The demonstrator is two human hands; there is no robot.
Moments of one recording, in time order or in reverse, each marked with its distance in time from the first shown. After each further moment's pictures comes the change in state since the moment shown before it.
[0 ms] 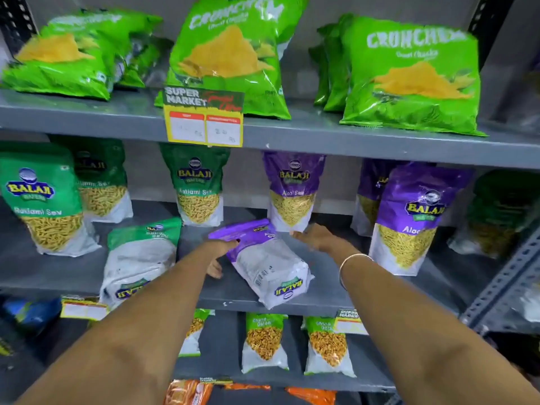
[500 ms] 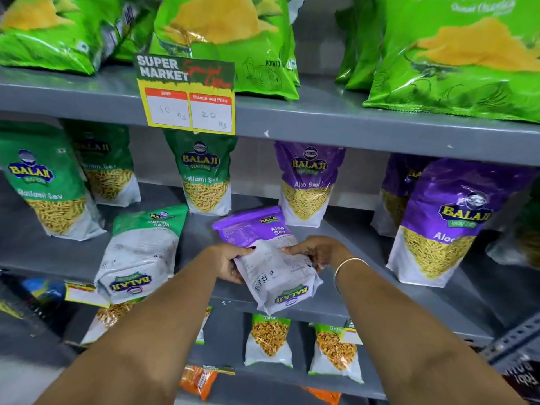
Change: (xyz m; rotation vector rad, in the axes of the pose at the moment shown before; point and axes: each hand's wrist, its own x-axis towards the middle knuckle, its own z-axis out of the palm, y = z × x) left_hand 0.027 -0.005 0.024 -0.273 -0.090 -0.122; right_hand 0.030 0.012 0.025 0.566 -0.437 0.192
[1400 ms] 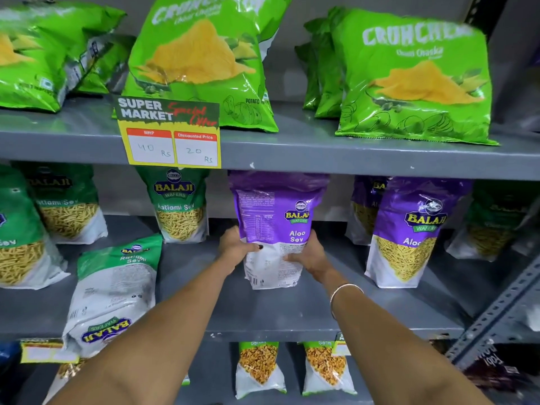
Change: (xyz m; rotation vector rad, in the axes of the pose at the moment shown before) left_hand 0.011 0.050 0.036 0.365 0.191 0.804; right_hand -0.012 0.000 -0.002 0.214 0.547 -0.446
